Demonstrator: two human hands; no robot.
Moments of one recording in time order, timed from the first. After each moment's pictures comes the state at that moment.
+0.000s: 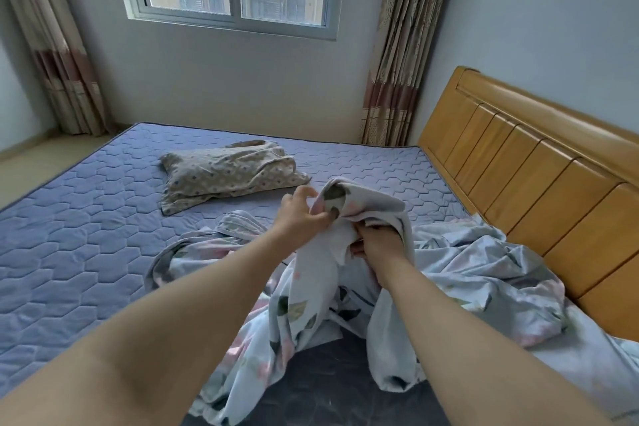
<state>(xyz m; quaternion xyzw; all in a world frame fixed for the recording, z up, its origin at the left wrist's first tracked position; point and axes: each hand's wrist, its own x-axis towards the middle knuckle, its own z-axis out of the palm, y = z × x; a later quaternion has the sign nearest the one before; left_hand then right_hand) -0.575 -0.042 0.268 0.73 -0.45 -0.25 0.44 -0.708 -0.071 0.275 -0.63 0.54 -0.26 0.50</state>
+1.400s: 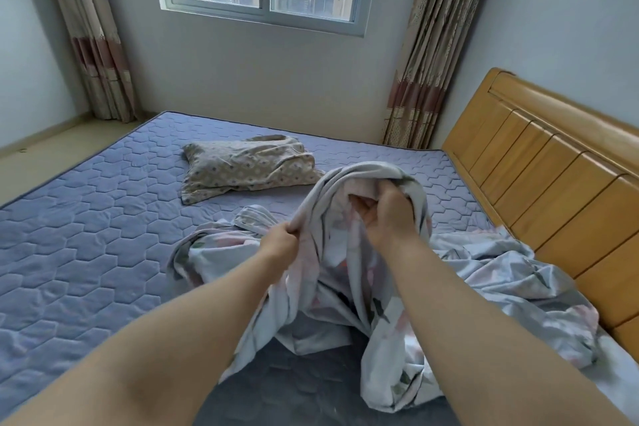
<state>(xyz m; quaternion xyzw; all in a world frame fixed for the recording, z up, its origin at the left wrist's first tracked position) -0.533 -0.033 0.206 0.78 -0.29 -0.31 0.46 -0.667 -0.094 0.303 -0.42 0.31 -0.45 0.73</state>
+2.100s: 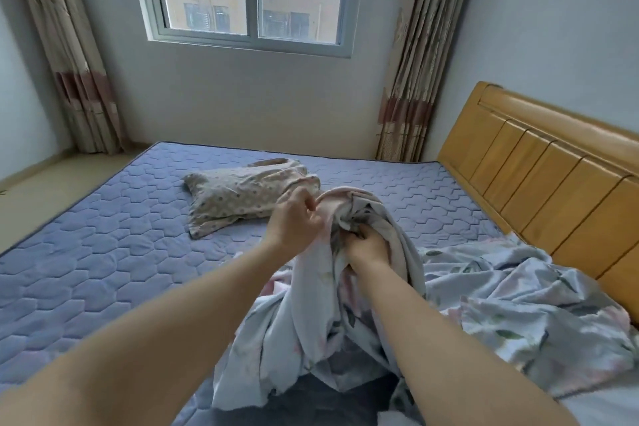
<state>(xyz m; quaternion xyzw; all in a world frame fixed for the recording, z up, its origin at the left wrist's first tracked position) -0.443 -0.011 0.289 0.75 -0.47 -0.15 0.44 -0.553 -0.053 0.263 -0.61 0.55 -0.32 0.48</state>
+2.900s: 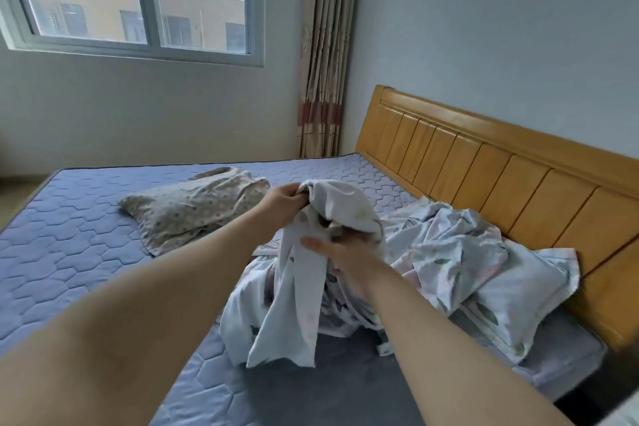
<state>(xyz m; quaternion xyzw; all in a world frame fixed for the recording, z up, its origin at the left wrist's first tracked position) -0.350 0.117 0.328 0.54 -0.57 -0.42 0.46 -0.487 0.156 0.302 -0.58 0.52 -0.34 0.52</state>
